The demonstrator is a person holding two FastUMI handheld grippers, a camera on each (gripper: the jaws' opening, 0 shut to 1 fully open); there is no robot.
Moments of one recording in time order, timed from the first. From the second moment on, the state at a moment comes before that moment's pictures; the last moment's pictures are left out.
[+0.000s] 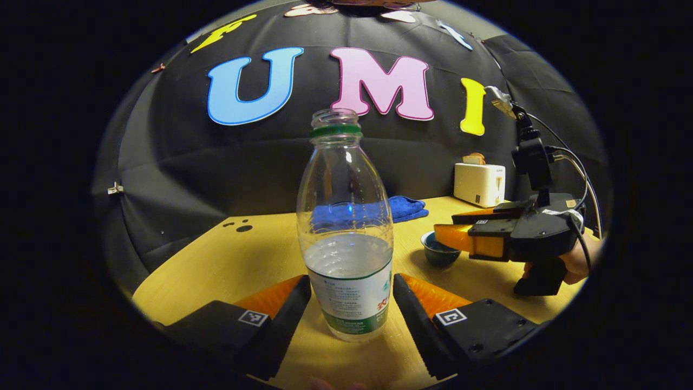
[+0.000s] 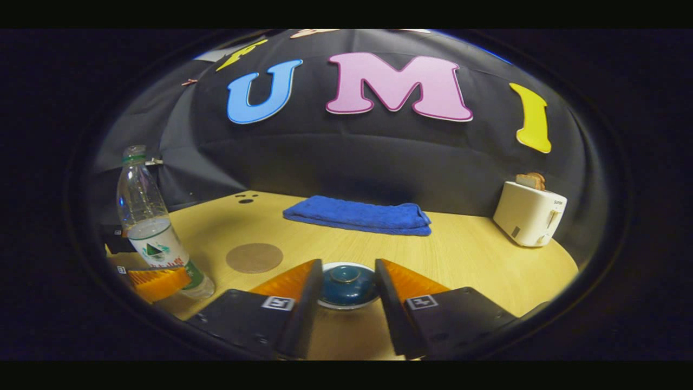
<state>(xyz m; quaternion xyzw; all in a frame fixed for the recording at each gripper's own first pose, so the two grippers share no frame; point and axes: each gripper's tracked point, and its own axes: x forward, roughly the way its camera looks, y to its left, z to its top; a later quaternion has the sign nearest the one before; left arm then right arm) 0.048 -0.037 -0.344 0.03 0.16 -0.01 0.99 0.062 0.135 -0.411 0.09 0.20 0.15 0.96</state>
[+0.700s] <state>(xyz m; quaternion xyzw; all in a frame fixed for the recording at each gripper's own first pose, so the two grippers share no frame) 0.051 -0.040 -0.349 0.02 0.17 -0.01 0.99 0.068 0.128 -0.384 0.10 0.17 0.15 0.97</state>
